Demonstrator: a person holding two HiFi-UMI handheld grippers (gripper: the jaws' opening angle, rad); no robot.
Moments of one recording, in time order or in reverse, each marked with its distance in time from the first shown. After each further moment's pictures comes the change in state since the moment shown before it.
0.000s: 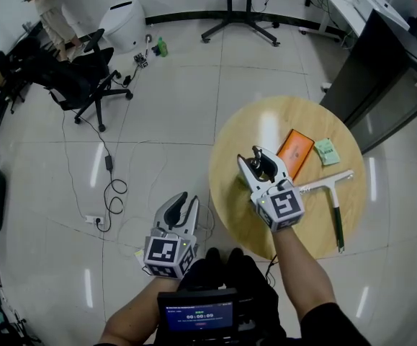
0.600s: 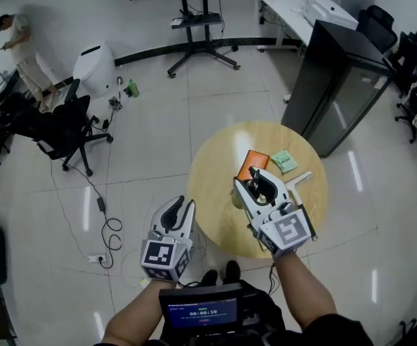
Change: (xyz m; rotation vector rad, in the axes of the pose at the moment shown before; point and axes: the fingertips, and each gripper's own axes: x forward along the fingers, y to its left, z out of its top) left arm -0.065 -0.102 0.204 0.113 -0.084 -0.188; right arm -0.134 0.000 0.251 0.017 -0.093 -0.130
